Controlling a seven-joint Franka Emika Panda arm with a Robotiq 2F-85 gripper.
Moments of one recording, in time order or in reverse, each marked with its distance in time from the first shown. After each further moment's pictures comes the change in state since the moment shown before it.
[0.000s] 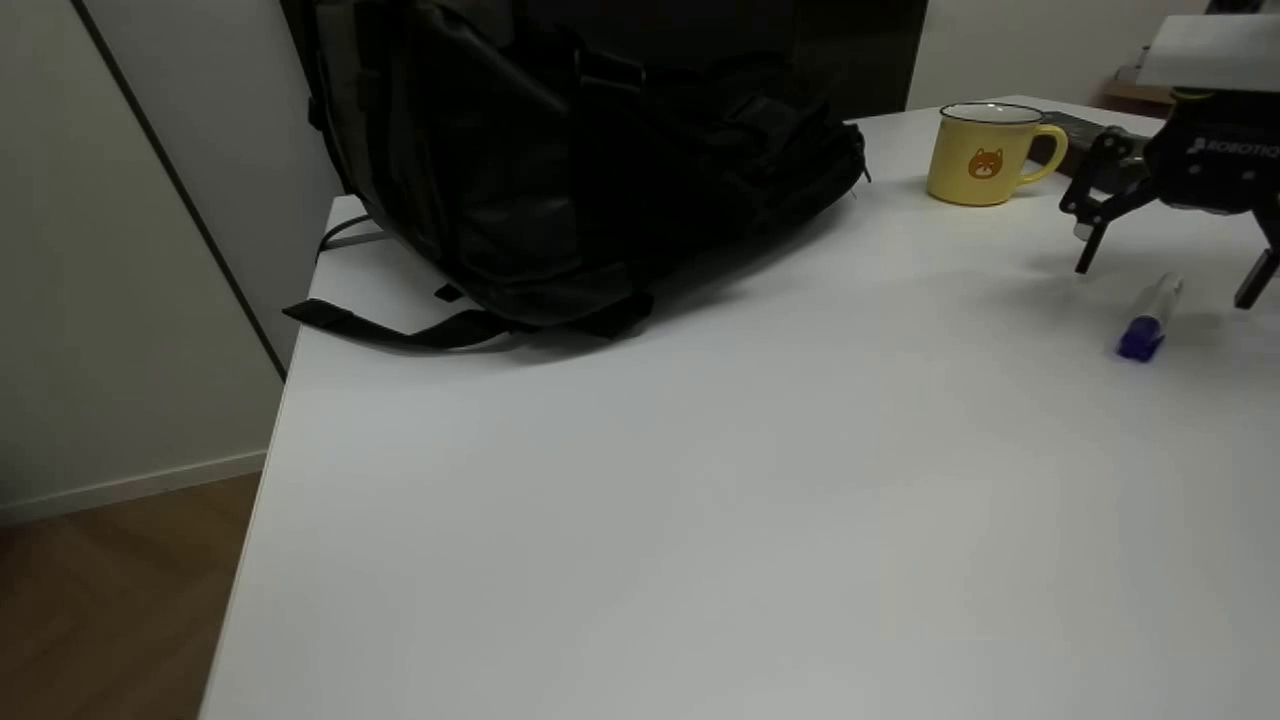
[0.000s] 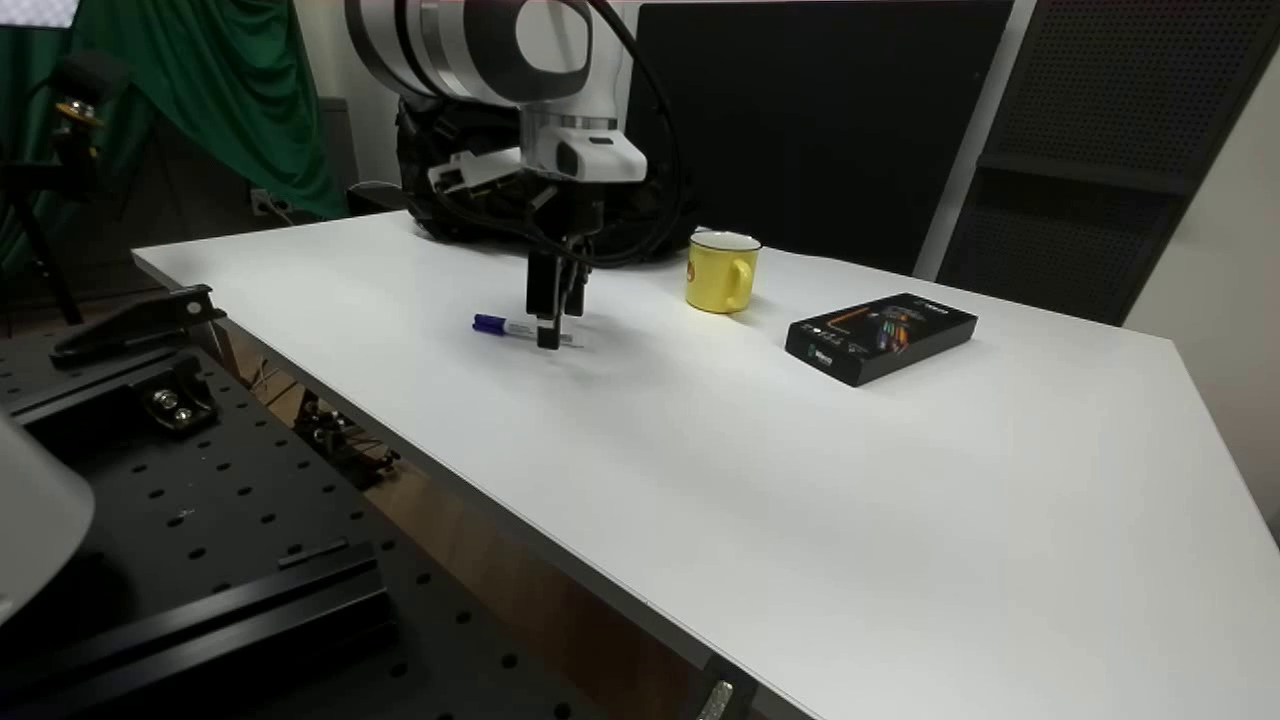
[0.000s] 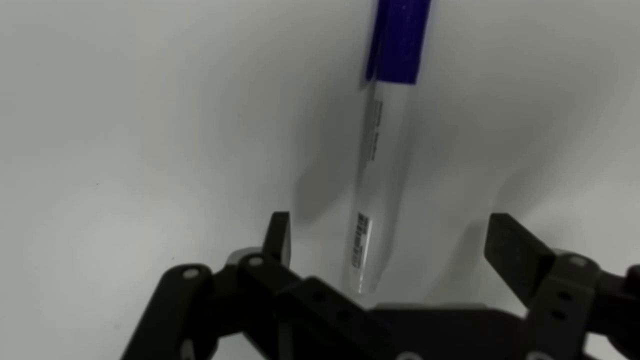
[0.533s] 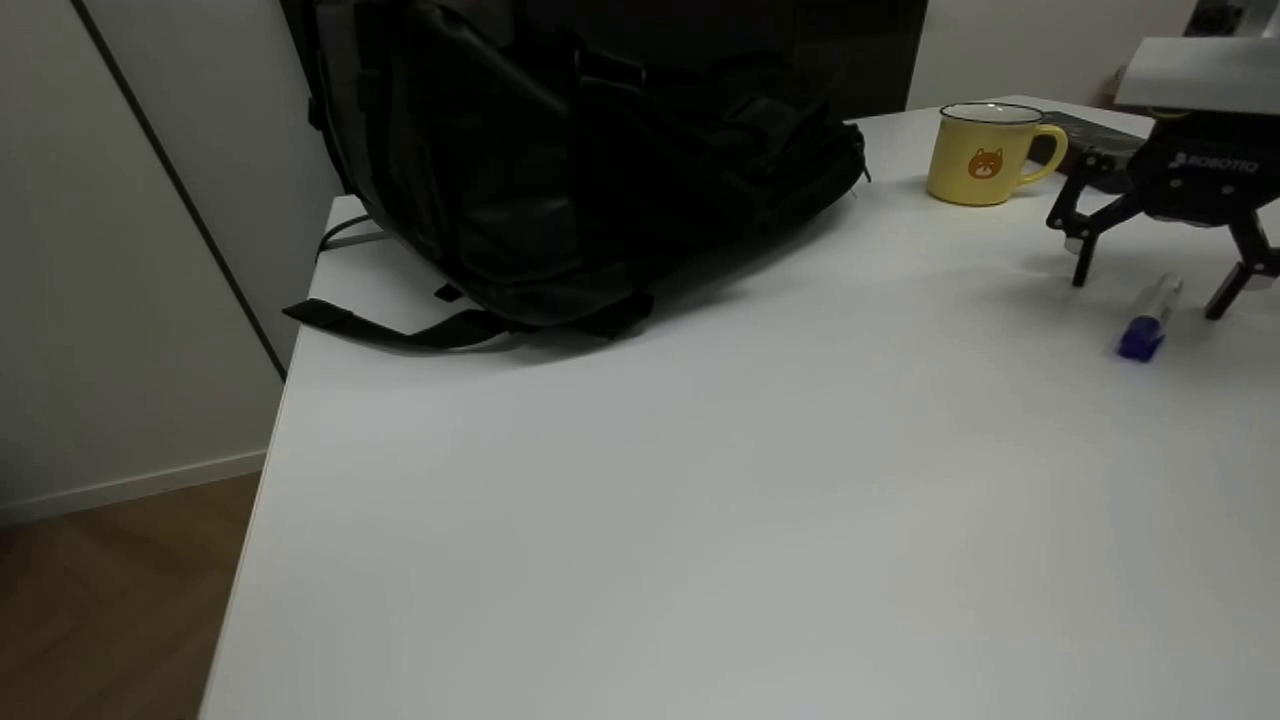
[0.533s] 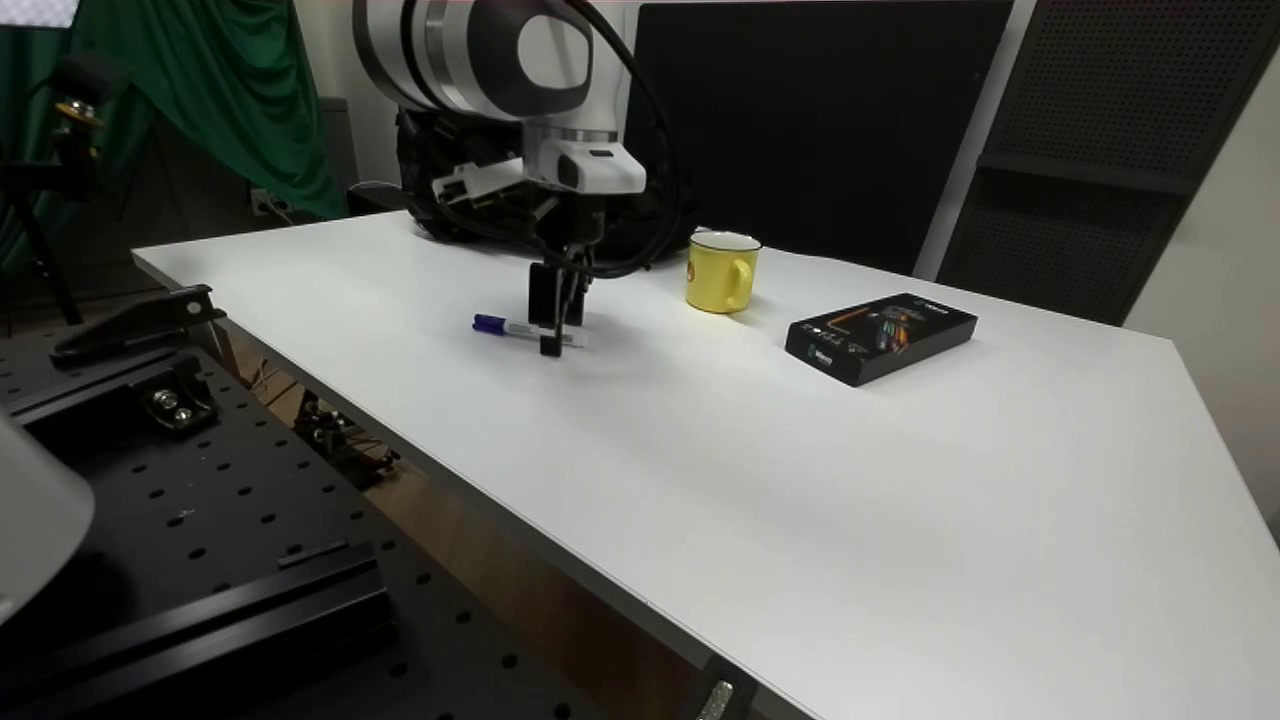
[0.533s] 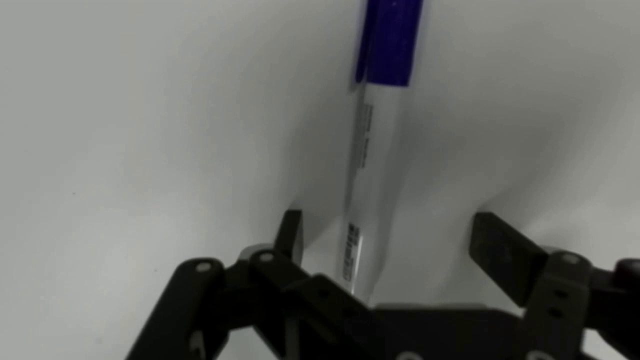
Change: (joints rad) arm 0.013 0.037 -0.005 0.029 0.018 0.004 -0.002
